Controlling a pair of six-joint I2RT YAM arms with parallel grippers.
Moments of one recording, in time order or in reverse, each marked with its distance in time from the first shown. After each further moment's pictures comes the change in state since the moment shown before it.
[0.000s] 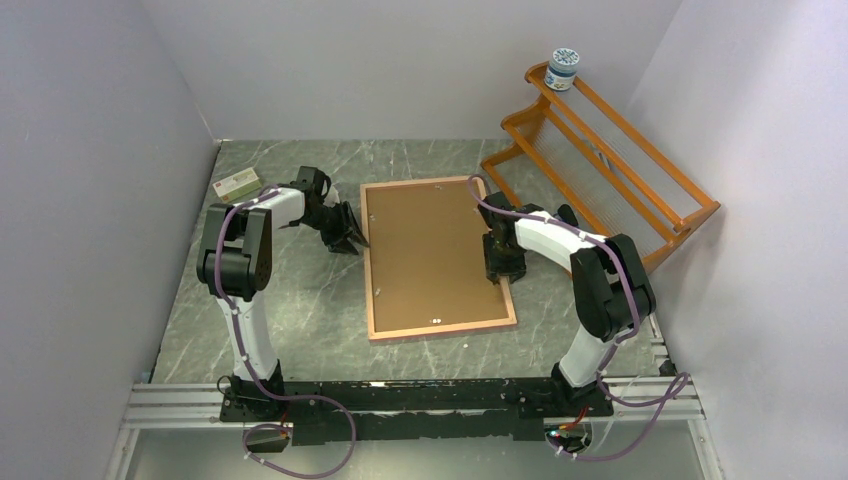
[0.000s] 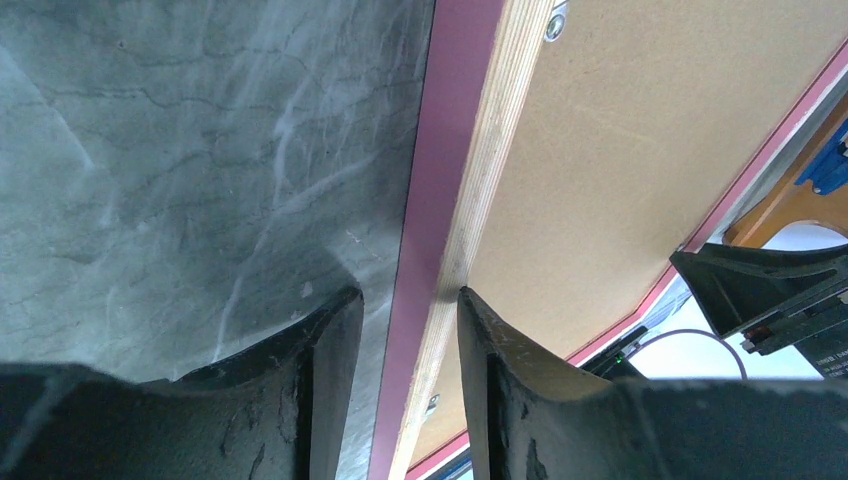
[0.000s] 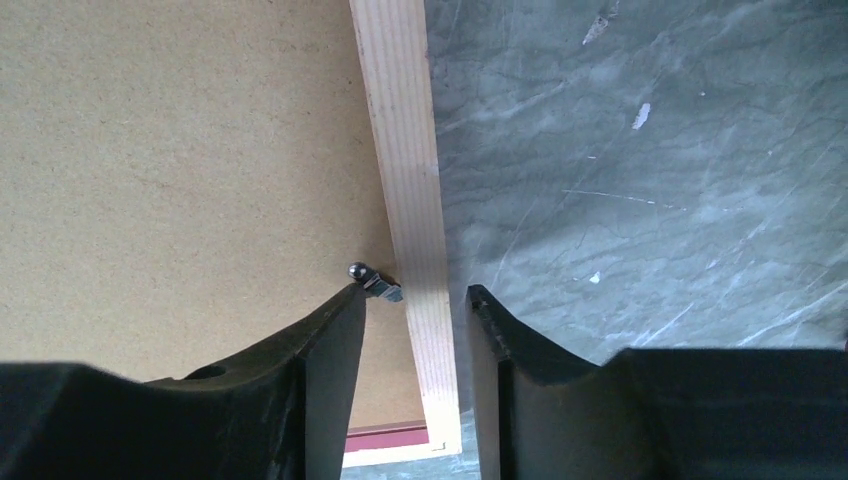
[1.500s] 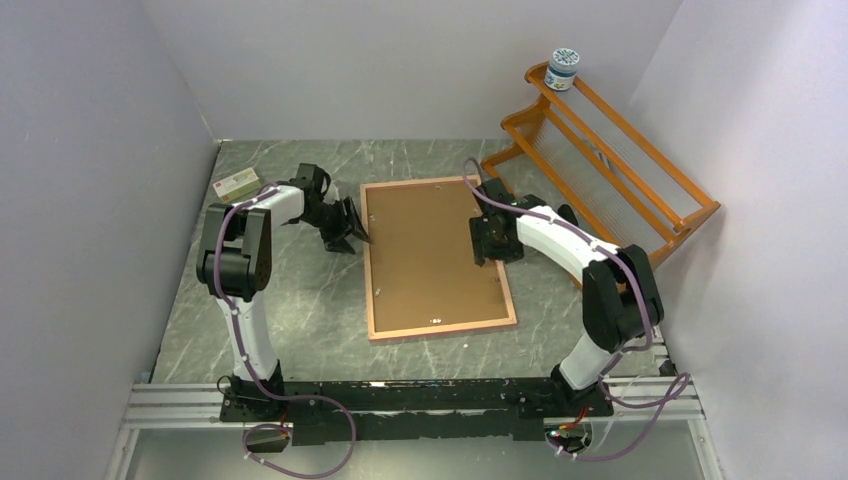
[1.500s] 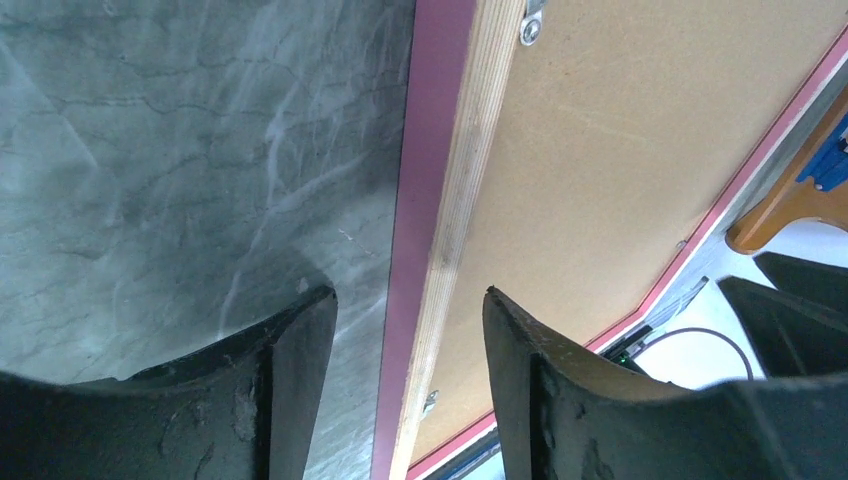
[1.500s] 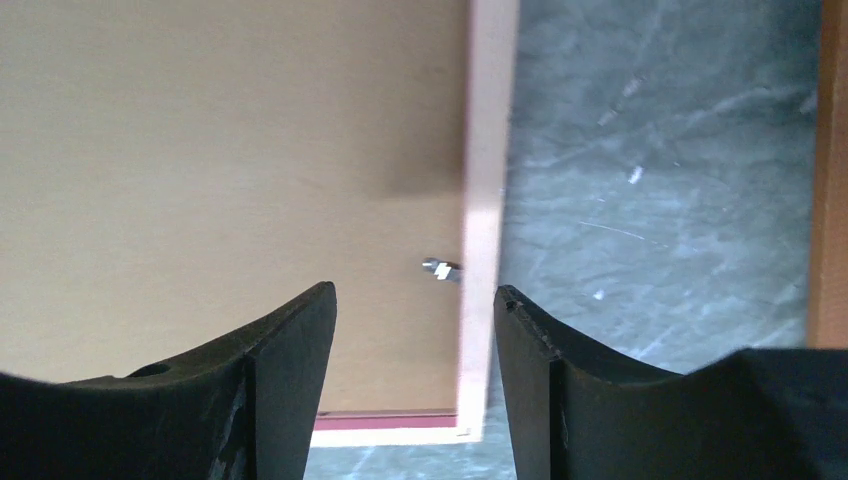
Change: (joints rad) left arm 0.000 0.000 0.023 -0.021 0.002 0.015; right arm 0.050 -0.052 0.079 -0.010 0.032 -0.058
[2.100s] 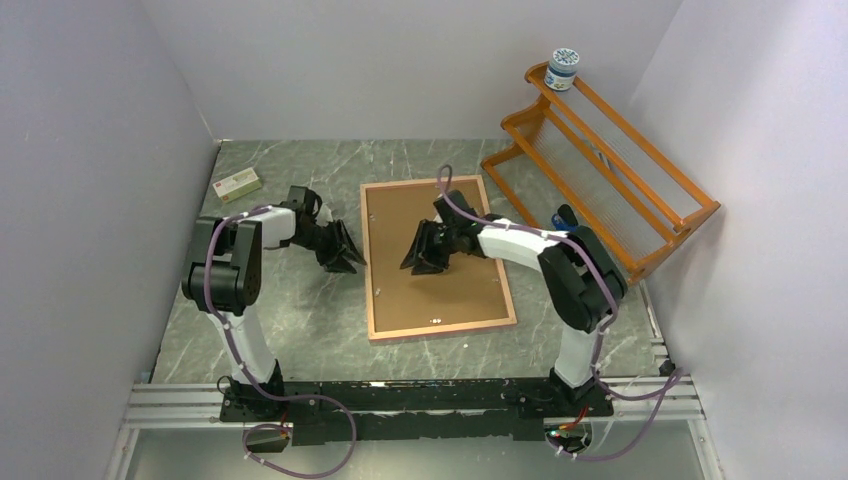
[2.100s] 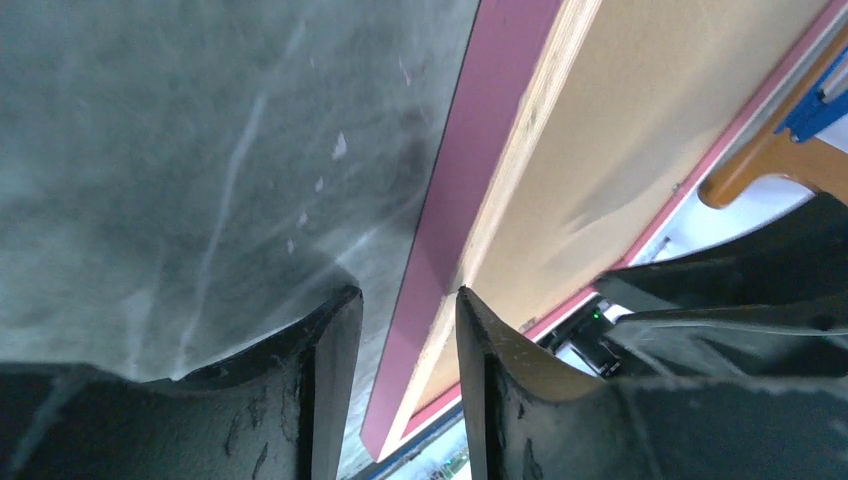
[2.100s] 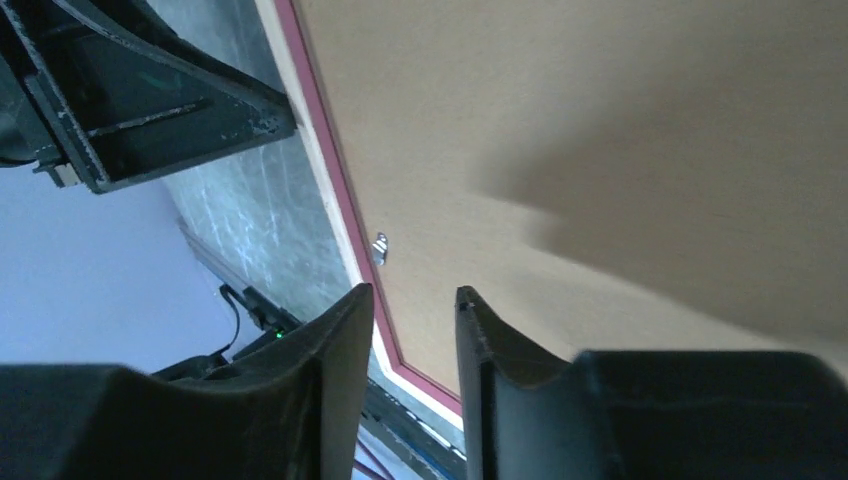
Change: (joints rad) left arm 0.021 -0.123 -0.236 0.081 0.072 -0.045; right arm 0.143 0.150 -0.022 0.518 -0.595 0.567
